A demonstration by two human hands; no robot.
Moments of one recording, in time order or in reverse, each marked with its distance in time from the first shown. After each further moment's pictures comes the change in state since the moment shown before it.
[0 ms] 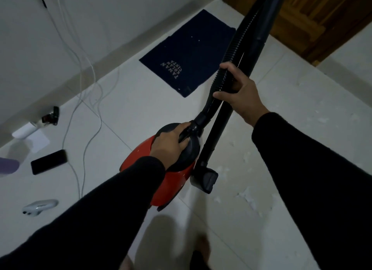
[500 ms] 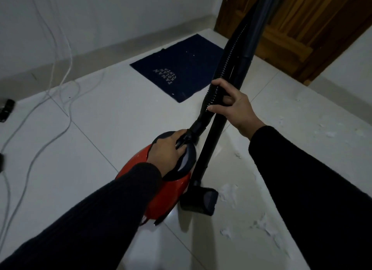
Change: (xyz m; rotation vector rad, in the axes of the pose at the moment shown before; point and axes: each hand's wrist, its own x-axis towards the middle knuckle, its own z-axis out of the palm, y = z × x) left_hand 0.055 -0.150 0.170 -0.020 0.171 0.132; right_hand -0.030 0.203 0.072 0.012 -0.017 -0.111
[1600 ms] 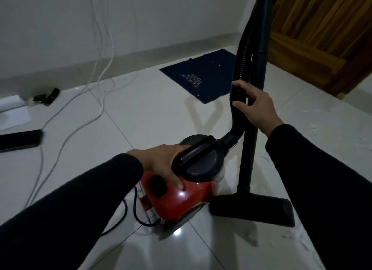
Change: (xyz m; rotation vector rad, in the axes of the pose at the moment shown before) left_hand -0.063 -0.092 -0.013 0.115 -0.529 0.152; right_hand -0.024 0.066 0.035 -0.345 0.085 -0.246
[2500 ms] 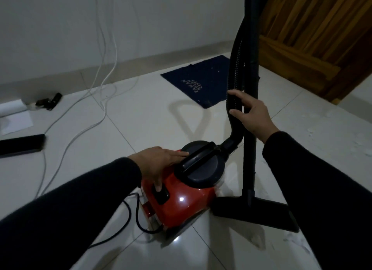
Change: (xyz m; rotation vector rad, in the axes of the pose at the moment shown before) left_hand -0.009 -0.028 -0.009 0.653 0.006 0.042; right_hand -0.004 -0.010 0.015 -0.006 -0.023 -0.009
